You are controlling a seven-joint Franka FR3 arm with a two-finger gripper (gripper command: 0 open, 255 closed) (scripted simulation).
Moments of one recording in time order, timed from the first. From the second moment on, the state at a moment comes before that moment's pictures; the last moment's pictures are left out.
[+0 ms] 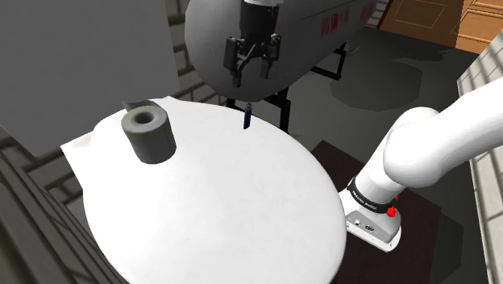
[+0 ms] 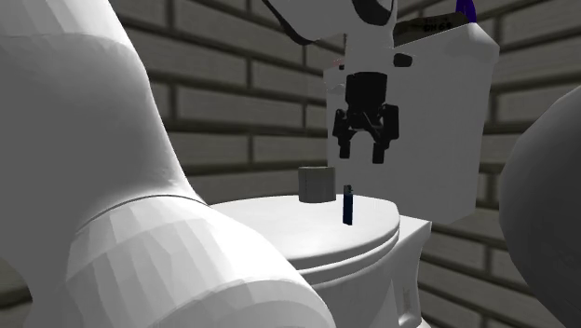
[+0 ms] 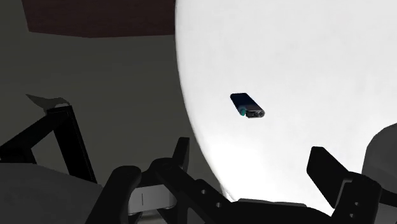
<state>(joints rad) 0.07 -0.47 0.27 -2.22 0.20 1.76 0.36</state>
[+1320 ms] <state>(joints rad) 0.21 0.25 0.54 -1.54 -0.15 1.77 0.89</state>
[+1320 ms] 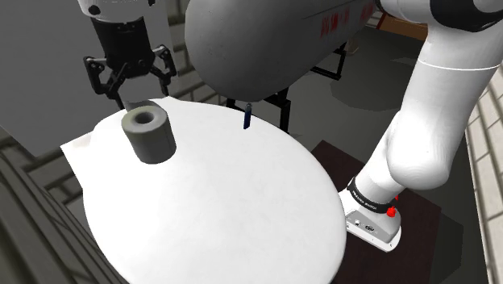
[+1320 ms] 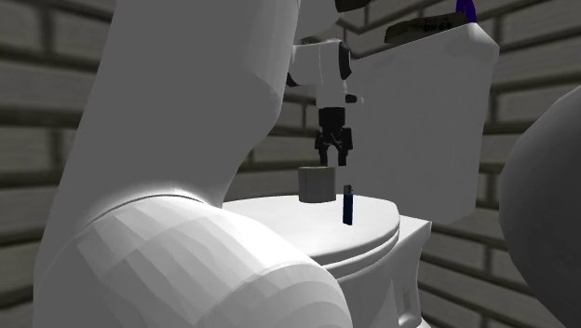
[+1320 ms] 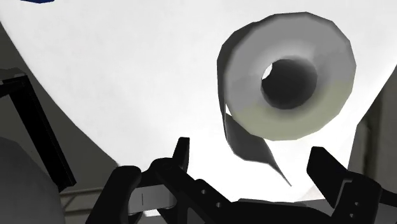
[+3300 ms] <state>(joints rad) 0.22 0.27 0.54 -1.44 -0.16 1.69 0.89</state>
